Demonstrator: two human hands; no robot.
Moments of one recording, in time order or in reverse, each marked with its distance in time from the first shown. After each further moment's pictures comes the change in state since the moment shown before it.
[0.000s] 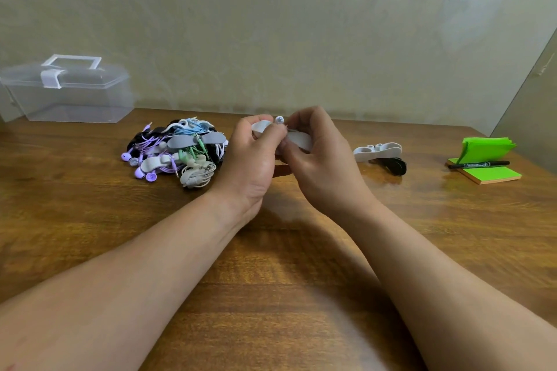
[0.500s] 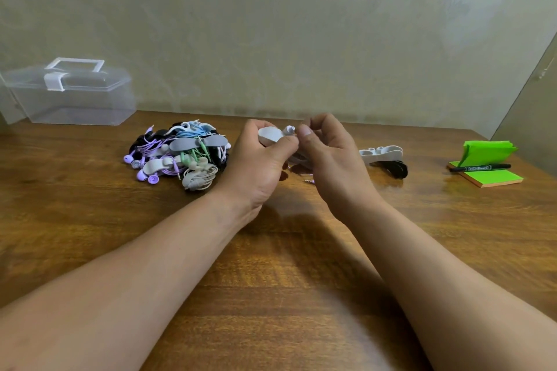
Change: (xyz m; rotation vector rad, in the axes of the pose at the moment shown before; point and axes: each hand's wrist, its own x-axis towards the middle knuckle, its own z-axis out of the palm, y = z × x) left_hand 0.005 -0.003 -0.003 0.174 -0.057 0.041; right_hand 0.008 0.013 -0.004 0.339 0.002 0.209
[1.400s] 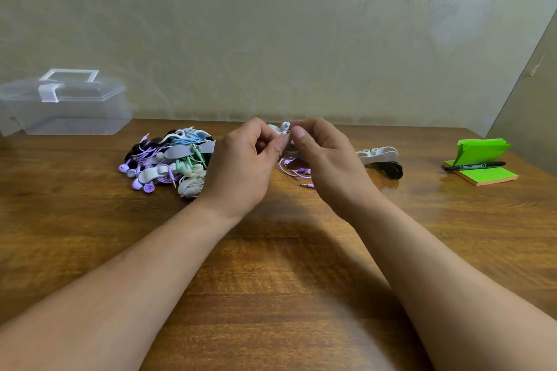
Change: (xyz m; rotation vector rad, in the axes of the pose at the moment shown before) left_hand 0.005 -0.002 -0.016 0.493 0.050 0.491; right_hand 0.004 -0.003 -0.009 -0.073 -0.040 -0.033
